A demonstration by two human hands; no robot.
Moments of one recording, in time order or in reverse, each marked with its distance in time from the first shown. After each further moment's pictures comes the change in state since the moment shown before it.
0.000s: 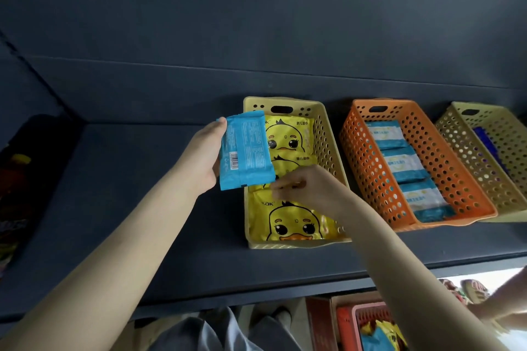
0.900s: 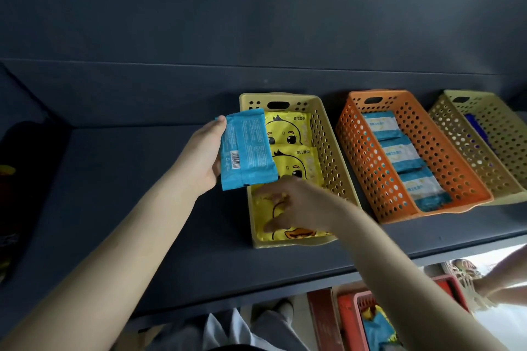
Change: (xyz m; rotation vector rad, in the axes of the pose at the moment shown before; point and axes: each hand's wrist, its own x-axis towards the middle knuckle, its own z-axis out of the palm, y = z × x) left_hand 0.009 -0.001 -0.004 -0.035 -0.065 0.000; right_hand -0.008 -0.016 0.026 -0.141 -0.139 -0.004
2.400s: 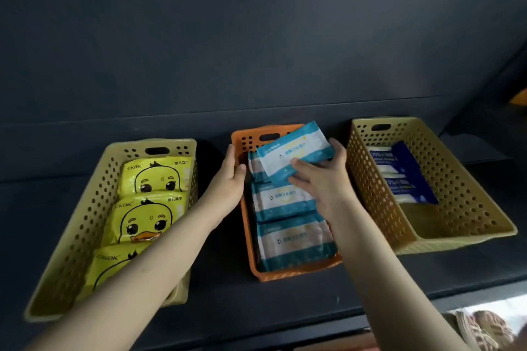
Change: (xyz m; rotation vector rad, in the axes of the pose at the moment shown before) left_hand 0.034 -0.077 0.273 0.665 0.006 0.309; right_hand -0.042 0.218 -0.182 1.306 0.704 0.047
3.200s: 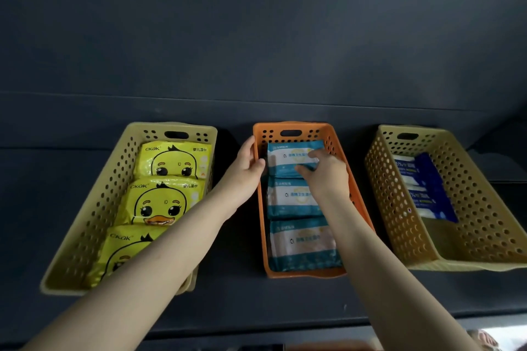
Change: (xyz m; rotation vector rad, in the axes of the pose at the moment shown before) left_hand 0.001 0.005 -0.010 -0.124 -0.034 -0.022; right_hand 0.045 0.028 0.016 -1.198 0.086 -0.292
